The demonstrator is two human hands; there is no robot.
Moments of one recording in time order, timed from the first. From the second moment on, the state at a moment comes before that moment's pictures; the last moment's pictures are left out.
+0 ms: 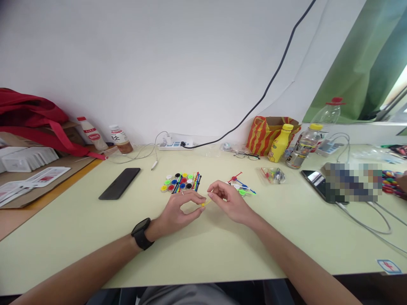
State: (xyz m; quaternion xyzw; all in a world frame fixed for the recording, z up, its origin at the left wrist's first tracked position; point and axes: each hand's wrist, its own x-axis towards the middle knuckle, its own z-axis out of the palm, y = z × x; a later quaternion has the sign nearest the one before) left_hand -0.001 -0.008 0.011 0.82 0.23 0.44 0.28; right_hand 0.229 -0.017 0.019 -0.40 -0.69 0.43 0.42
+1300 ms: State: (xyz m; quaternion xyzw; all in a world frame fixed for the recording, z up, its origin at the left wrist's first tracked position) left_hand 0.003 0.004 0.011 0.62 0.32 0.46 0.55; right_hand 0.234 -0.017 0.020 -0.39 -0.70 0.46 0.39
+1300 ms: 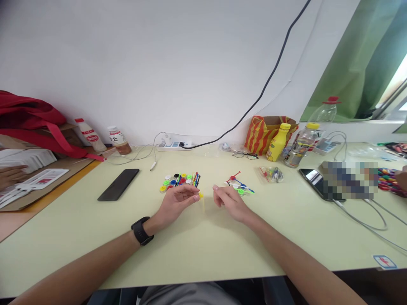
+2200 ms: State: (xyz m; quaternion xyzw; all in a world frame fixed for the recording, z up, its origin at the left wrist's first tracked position) left_hand 0.002 0.003 0.011 0.63 0.32 0.44 0.56; right_hand 0.225 -0.026 0.018 -0.37 -0.71 0.37 0.47
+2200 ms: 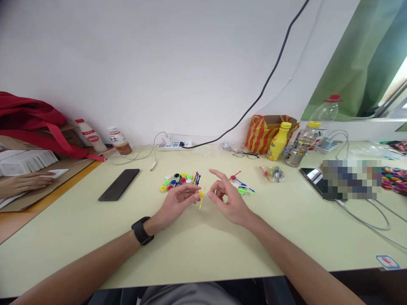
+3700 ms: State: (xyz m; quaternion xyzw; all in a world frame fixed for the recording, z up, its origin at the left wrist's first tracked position) left_hand 0.003 0.001 0.011 0.61 0.32 0.46 0.55; right_hand 0.232 -0.014 0.017 -0.40 -0.67 0.46 0.44
